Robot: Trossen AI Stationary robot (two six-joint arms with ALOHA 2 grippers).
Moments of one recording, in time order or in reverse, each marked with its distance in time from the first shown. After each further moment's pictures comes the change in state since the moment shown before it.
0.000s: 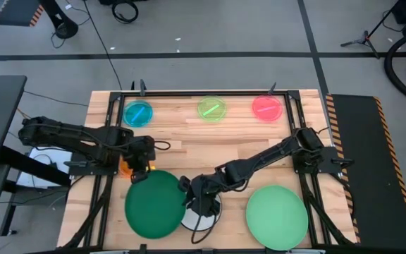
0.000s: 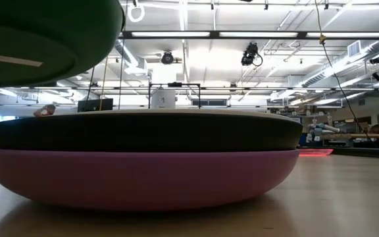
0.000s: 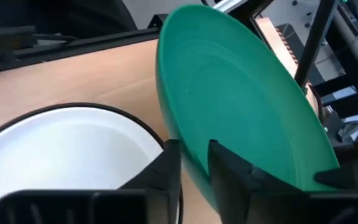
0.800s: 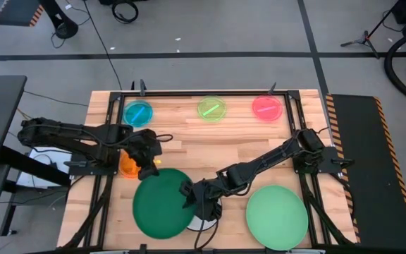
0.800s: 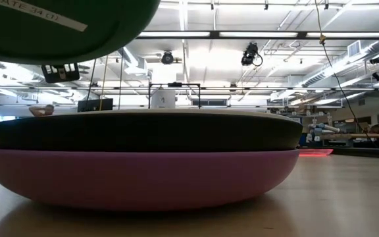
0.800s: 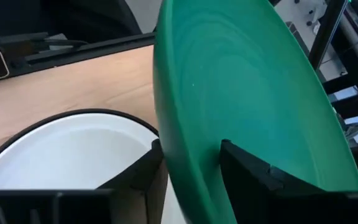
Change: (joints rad) left arm 0.045 -0.003 0.000 0.241 0.056 -0.043; right arm 0.032 -0.001 0.000 -0.011 0.034 0.016
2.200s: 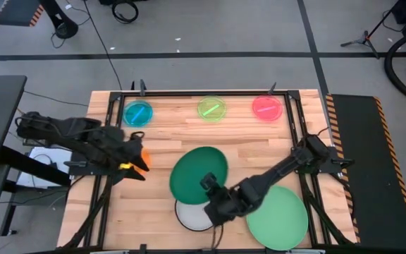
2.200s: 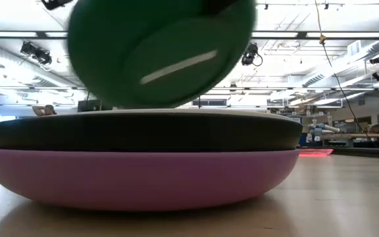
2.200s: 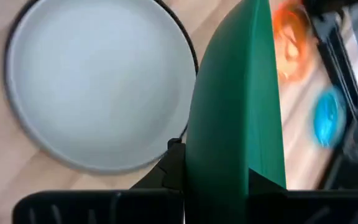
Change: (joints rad) left arm -0.251 -0.191 0.303 -0.184 -0.228 0.062; right arm 0.165 -0.006 0.219 -0.690 0.560 0.451
